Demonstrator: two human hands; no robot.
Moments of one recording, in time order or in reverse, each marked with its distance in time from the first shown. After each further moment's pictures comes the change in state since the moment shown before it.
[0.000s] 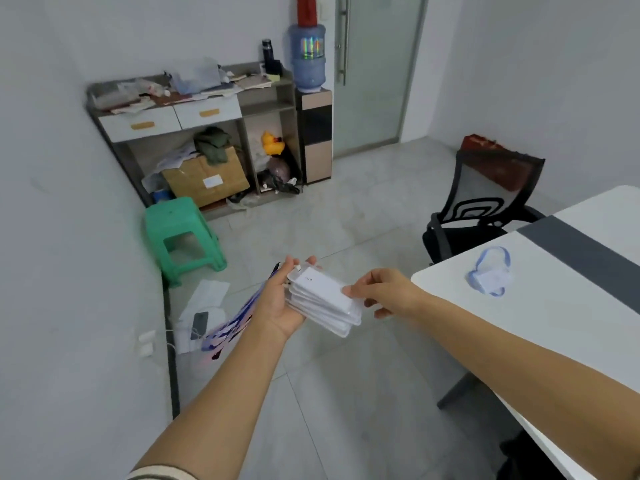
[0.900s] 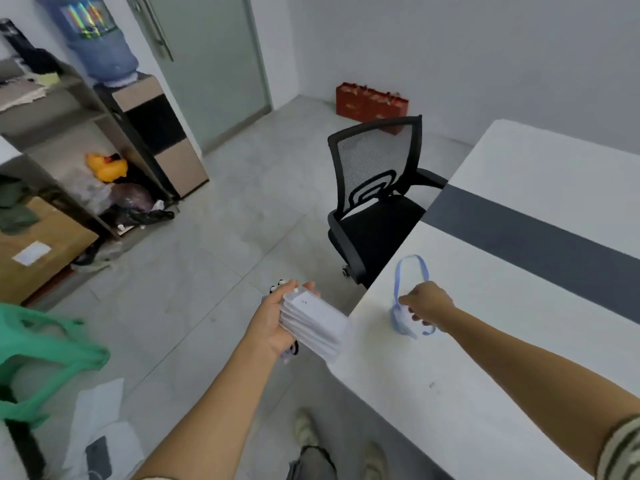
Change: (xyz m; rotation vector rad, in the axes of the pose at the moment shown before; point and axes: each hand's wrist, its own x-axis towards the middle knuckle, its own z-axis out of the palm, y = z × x) left_hand 0.346 -0.134 0.194 0.437 -0.092 -0.486; right_hand 0.207 0.142 -0.351 -0.074 0.537 0.535
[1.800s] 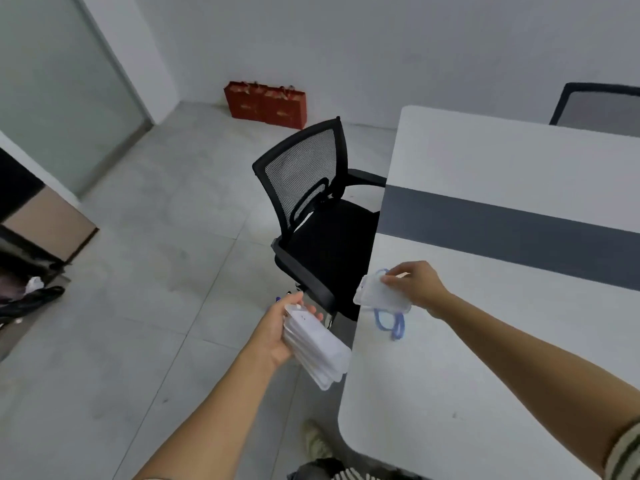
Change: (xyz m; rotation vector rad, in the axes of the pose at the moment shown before) left_hand 0.166 0.075 0.051 0.290 -0.164 -0.387; right_hand 0.064 -0.059 -0.032 0.331 0.336 0.012
